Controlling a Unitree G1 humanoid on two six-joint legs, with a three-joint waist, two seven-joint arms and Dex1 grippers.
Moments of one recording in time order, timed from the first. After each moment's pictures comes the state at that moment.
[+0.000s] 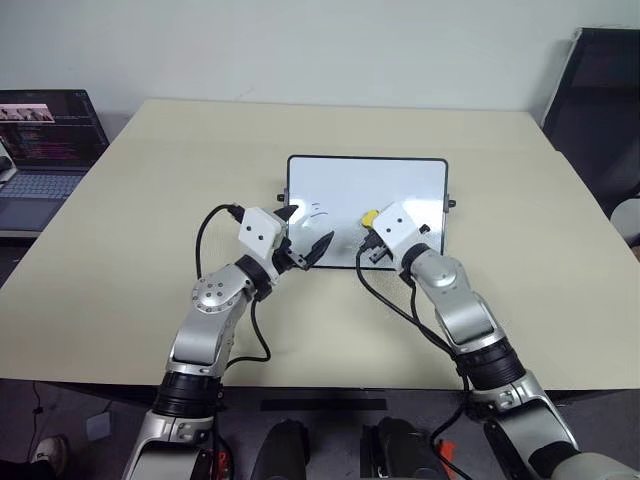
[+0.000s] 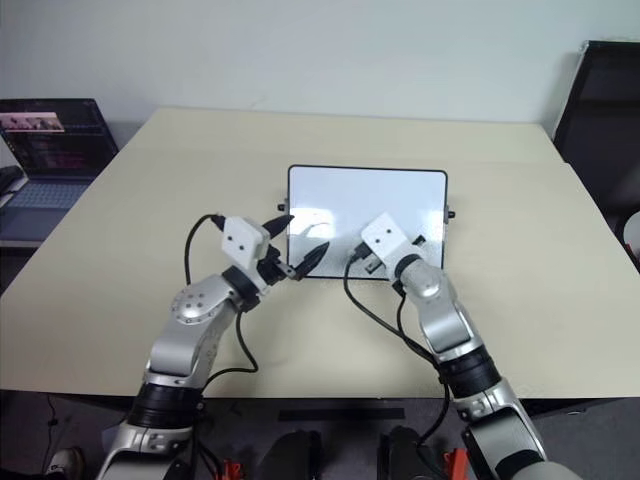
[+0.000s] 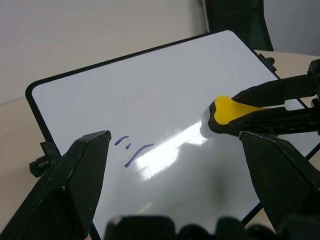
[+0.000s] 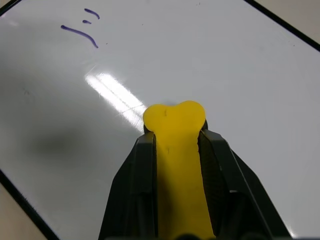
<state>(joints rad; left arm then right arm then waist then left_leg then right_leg) -0.36 0.33 -0.03 -0.04 -0.19 0.15 -0.54 -0.55 -0.19 0.27 0.02 -0.26 0.47 0.30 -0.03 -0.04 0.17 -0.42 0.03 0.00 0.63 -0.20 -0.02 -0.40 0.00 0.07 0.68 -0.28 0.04</state>
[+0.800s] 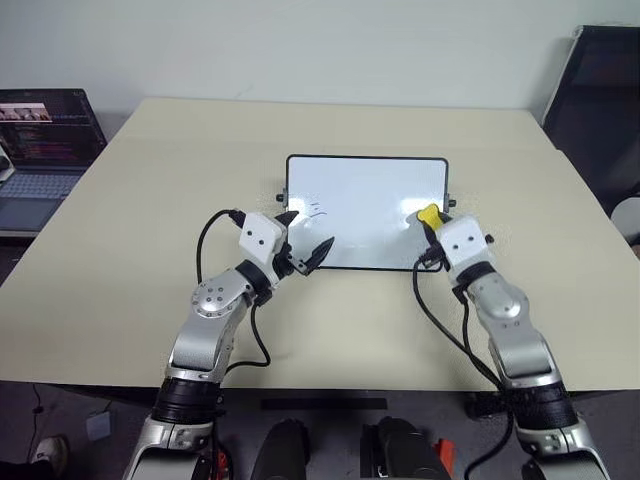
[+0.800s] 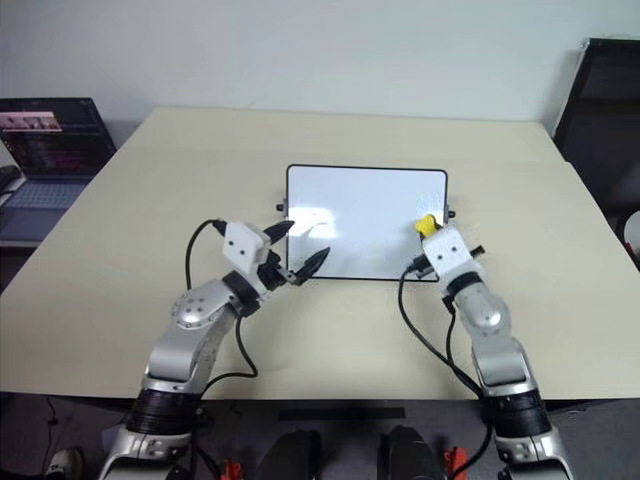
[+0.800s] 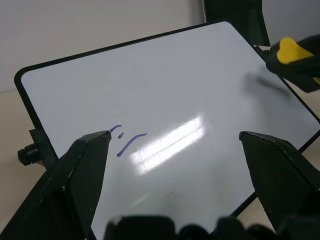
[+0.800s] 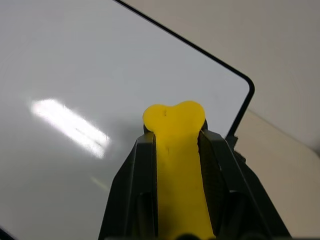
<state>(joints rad) -0.33 0.32 -0.03 -0.07 -0.20 0.17 -0.54 -0.27 -0.31 0.08 -0.09 -0.21 0.10 0.21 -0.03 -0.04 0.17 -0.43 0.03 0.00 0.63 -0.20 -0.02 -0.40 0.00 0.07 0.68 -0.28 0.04</state>
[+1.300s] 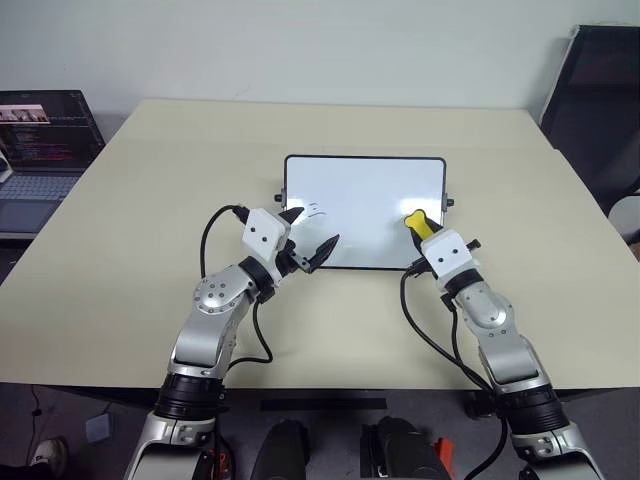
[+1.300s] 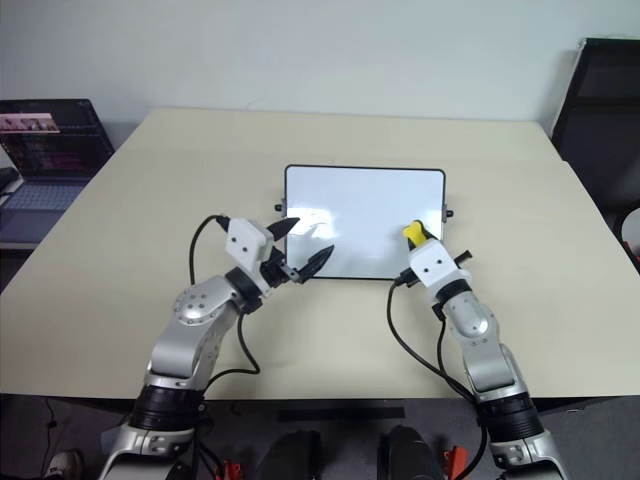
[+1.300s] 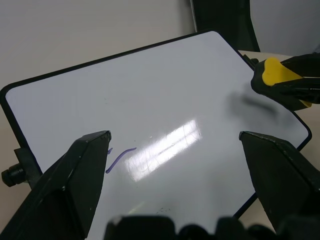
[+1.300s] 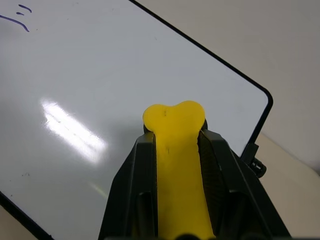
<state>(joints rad) -0.36 0.32 -0.04 -0.07 -0.20 0.17 -0.56 -0.29 -0.29 0.12 -0.04 -0.25 0.02 0.19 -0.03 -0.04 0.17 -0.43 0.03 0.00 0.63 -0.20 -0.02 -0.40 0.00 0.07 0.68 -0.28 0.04</state>
